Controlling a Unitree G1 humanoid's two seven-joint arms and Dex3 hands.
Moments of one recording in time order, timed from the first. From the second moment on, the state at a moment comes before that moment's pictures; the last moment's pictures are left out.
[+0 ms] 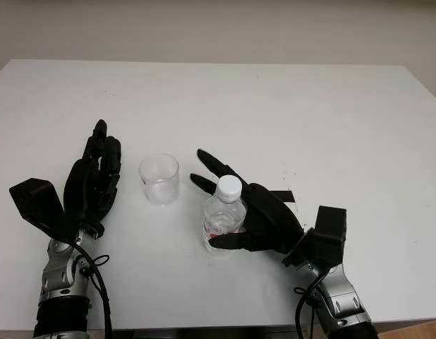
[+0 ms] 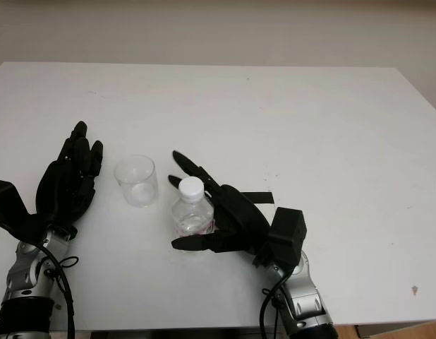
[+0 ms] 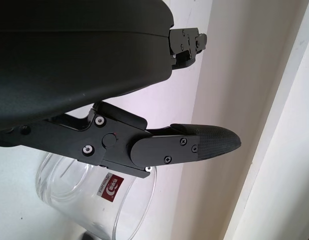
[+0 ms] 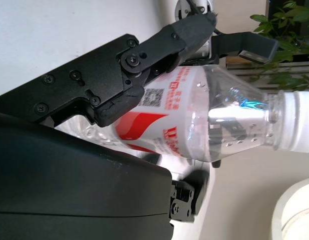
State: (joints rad) left arm -0.28 0.20 0.29 0.30 -0.34 -0.01 -0.26; right arm -0.13 -0.16 0.20 0.09 0.17 -0.09 0.62
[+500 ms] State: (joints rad) left arm -0.28 0.19 0.29 0.30 -0.34 -0.04 -0.24; right arm -0.15 -0.28 0.22 0.01 0.07 -0.04 0.67
